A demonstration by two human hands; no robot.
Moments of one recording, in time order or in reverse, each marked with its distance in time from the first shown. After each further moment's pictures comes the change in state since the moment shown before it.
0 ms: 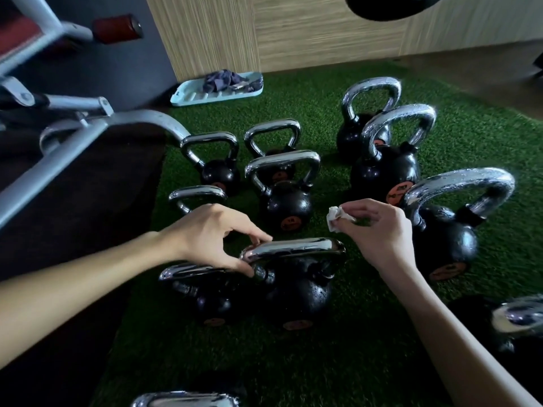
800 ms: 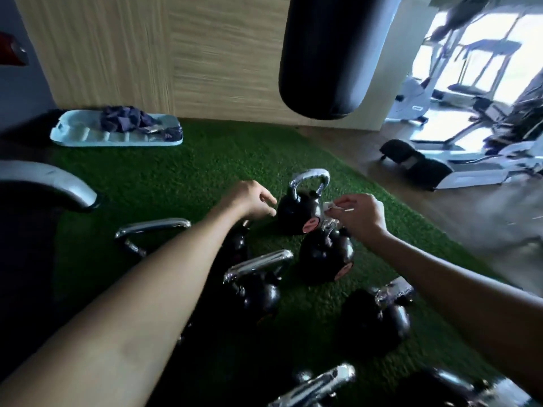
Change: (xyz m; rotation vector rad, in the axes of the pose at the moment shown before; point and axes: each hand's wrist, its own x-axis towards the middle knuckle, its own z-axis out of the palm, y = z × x) left_hand 0.261 -0.139 -0.125 -0.205 0.131 -0.221; right_hand 0.208 -0.135 0.010 -0.463 0.260 0.094
